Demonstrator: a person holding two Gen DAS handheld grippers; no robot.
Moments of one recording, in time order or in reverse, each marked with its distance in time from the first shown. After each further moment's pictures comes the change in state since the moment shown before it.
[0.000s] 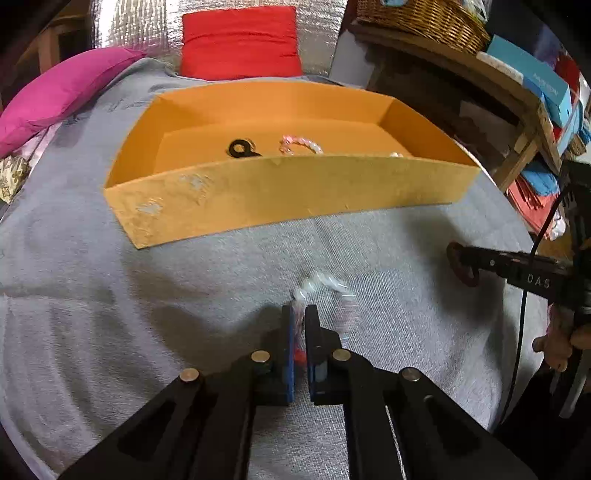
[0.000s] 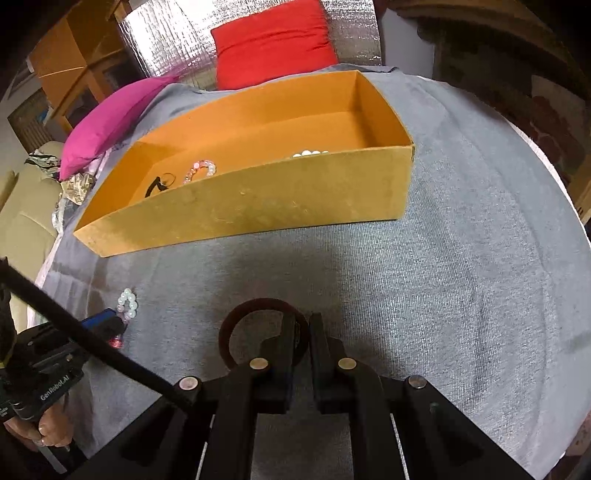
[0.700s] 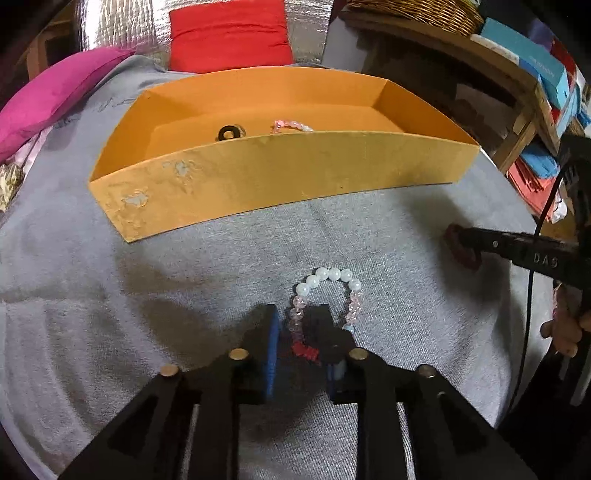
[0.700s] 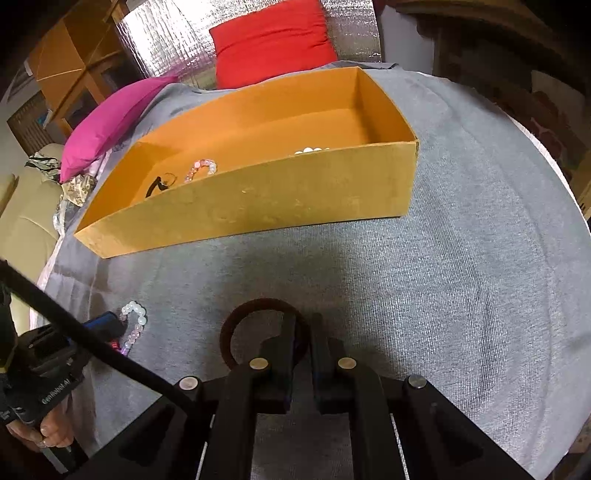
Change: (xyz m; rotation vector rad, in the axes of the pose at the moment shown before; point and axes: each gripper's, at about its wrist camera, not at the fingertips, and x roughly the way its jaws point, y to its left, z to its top) left arm 0.012 -0.010 -0.004 0.063 0.042 0.022; right arm 0.004 0.000 0.001 0.011 0.014 0.011
